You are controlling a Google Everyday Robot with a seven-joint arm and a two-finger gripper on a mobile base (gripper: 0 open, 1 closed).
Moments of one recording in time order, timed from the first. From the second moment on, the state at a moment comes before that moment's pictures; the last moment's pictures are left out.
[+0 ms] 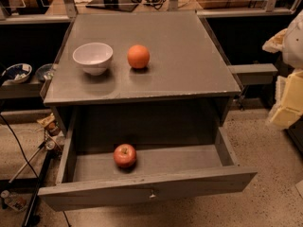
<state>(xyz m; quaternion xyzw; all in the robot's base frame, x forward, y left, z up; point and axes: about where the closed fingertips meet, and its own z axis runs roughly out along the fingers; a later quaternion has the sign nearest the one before) 0.438 -0.216 0.977 -0.60 0.78 -0.04 0.16</state>
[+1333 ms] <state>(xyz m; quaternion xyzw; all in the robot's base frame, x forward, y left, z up) 0.445 -0.178 0.947 -0.64 0.75 0.01 0.17</state>
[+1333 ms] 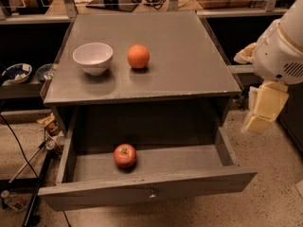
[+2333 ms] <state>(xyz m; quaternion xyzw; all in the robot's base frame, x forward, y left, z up) 0.442 -0.128 0.921 -0.66 0.73 0.04 0.15</state>
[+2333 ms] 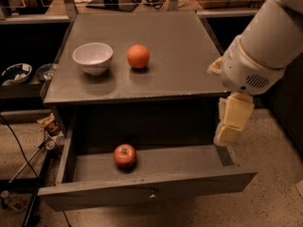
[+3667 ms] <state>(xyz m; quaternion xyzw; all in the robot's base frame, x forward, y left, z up) 0.452 -0.099 0.868 -0.63 0.76 0.07 0.15</state>
